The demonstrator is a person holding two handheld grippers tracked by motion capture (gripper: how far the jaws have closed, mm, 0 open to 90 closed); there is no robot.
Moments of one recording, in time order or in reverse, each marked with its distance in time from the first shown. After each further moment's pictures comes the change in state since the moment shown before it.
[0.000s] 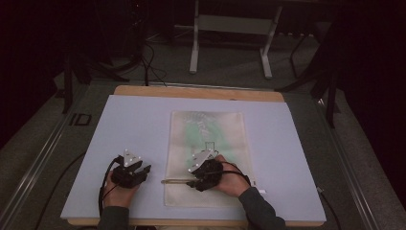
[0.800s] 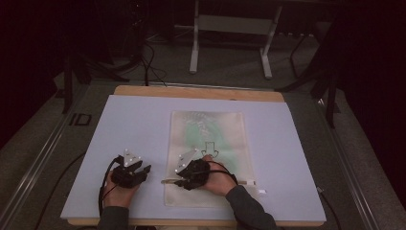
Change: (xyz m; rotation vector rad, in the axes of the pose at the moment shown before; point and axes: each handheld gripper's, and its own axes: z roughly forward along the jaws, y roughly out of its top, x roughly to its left) left arm 0.000 0.000 0.000 0.000 -0.002 0.003; right arm 0.005 0.026 0.025 -0.022 0.034 -0.025
